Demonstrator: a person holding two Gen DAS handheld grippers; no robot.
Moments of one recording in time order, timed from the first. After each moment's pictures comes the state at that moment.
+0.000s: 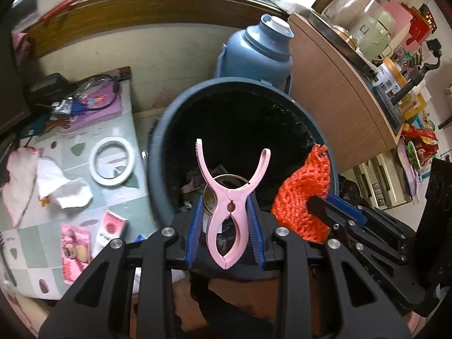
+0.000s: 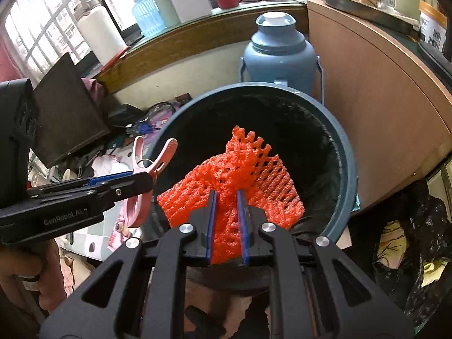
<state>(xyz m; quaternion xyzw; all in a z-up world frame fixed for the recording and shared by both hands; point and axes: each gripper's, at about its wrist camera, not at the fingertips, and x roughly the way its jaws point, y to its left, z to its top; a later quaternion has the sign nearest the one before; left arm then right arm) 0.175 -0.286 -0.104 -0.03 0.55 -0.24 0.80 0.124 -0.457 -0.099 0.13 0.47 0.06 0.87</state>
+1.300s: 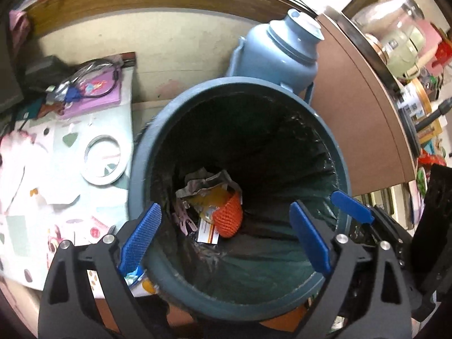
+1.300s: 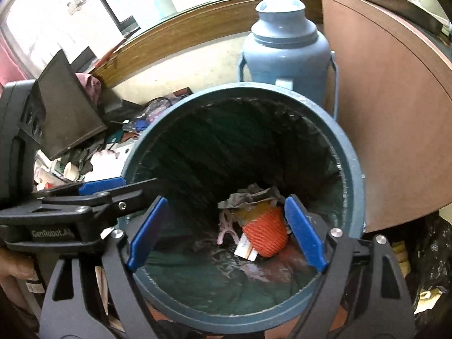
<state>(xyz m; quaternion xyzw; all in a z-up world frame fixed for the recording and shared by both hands) 0.207 -0.300 -0.126 -0.07 0.57 -0.19 0.80 0.167 -0.470 -0.116 0.13 0.49 0.11 0.86</state>
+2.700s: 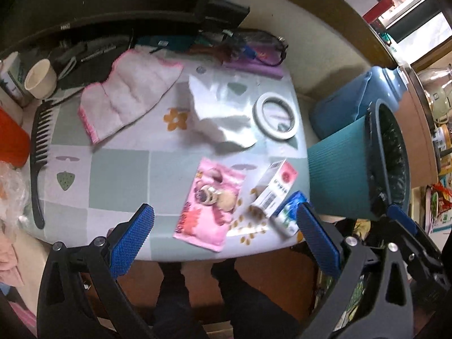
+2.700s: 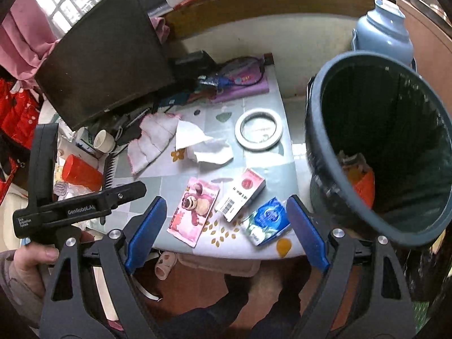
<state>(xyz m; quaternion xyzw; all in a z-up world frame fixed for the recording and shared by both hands) 0.163 0.000 -0.178 -0.12 0.60 -0.10 0.78 0.114 -0.235 -0.112 0.12 0.52 0.12 0.84</state>
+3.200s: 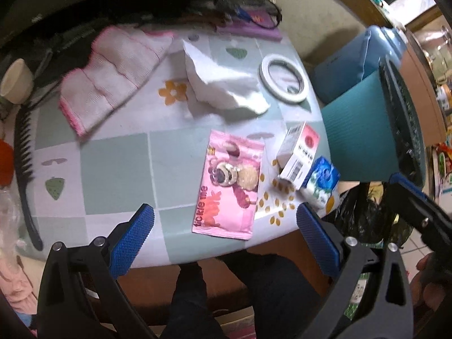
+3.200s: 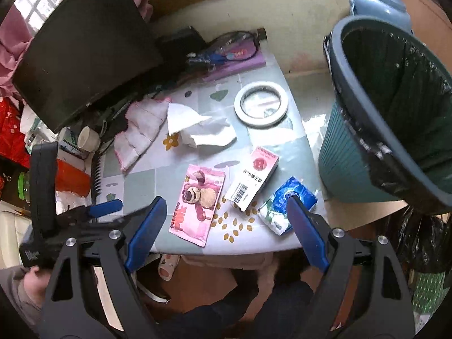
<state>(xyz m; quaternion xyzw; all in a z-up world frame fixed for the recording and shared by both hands) 0.162 0.004 -0.230 -0.06 0.63 -0.15 0.76 0.123 -0.201 -0.152 0.13 0.55 0.08 0.82</state>
